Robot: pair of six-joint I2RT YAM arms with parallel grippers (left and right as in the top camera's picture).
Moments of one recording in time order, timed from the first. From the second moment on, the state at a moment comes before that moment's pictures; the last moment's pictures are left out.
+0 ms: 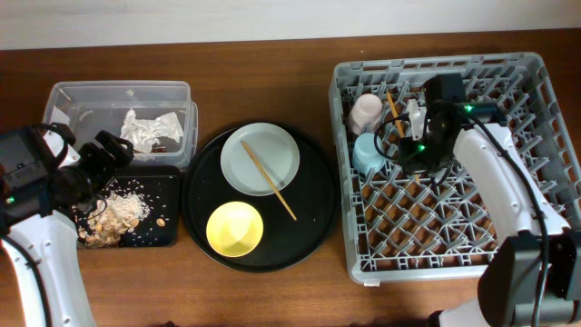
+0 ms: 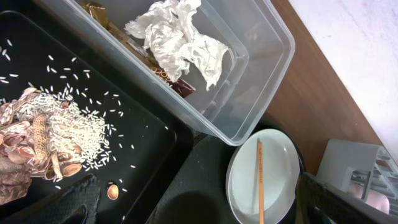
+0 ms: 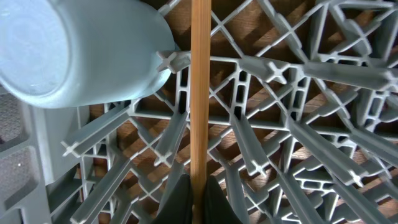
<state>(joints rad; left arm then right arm) 0.46 1.34 1.19 -0.83 0.36 -0.40 0.03 1.70 1.35 -1.06 -0.06 -0.06</state>
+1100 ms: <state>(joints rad) 0.46 1.34 1.19 -0.83 0.36 -0.40 0.70 1.96 1.48 -0.92 -0.09 0.05</state>
